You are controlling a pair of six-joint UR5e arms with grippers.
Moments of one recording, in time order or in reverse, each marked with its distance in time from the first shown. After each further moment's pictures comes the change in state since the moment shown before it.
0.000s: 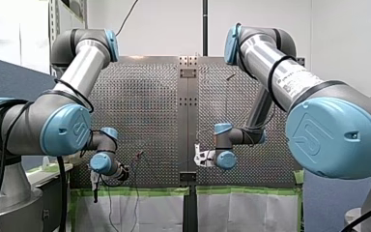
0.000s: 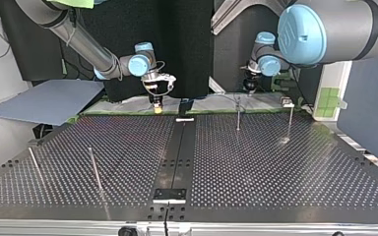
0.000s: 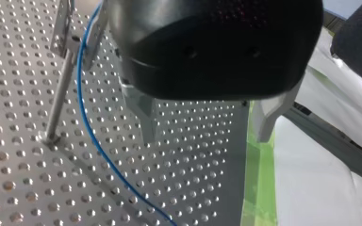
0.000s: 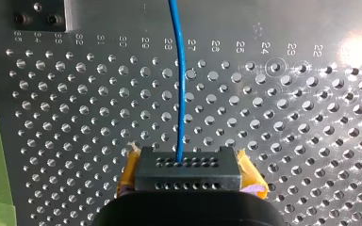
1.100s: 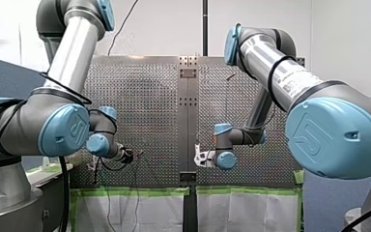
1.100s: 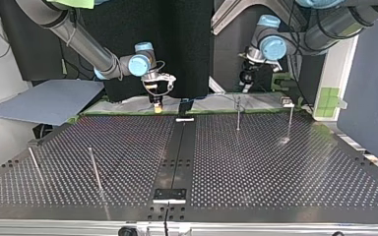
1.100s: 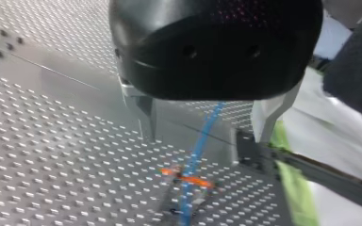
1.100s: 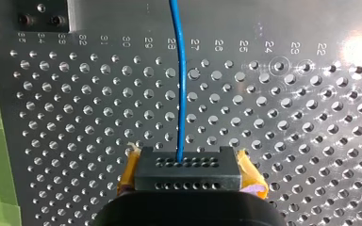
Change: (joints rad) left arm -0.050 0.300 -0.192 0.000 0.053 0.097; right arm 0.000 0.003 0.000 0.002 0.000 0.009
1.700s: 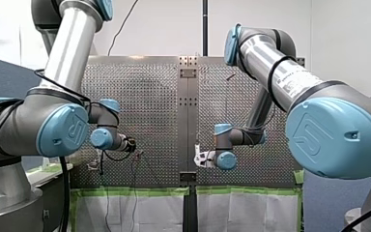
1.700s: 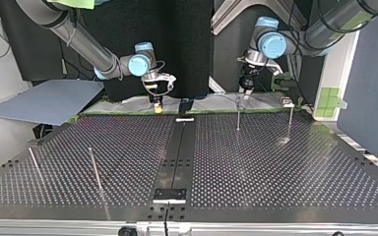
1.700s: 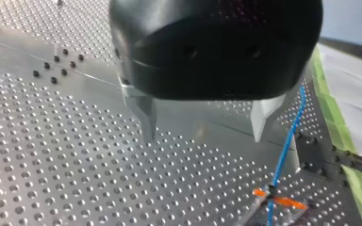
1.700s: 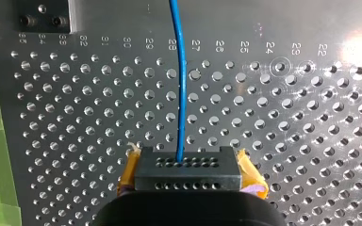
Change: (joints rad) left arm -0.038 0.063 0.000 0.047 -0.062 -0.083; right arm 0.000 0.002 0.000 -0.003 -0.002 0.000
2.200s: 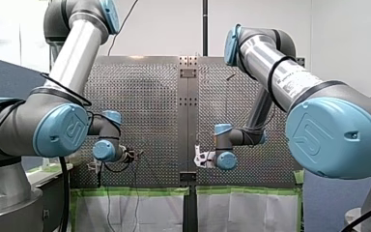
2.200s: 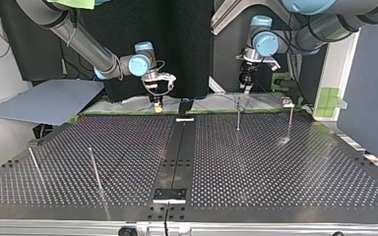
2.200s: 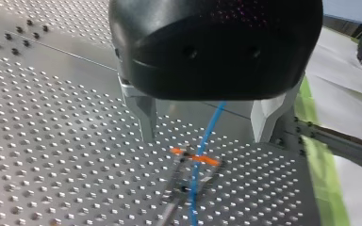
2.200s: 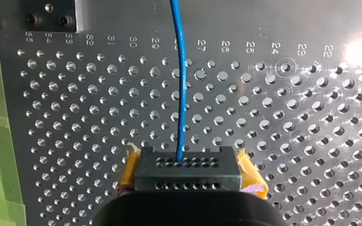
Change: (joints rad) left arm -0.020 -0.133 0.000 0.094 -0.088 0.024; right arm 0.000 0.001 0.000 0.010 0.000 -0.007
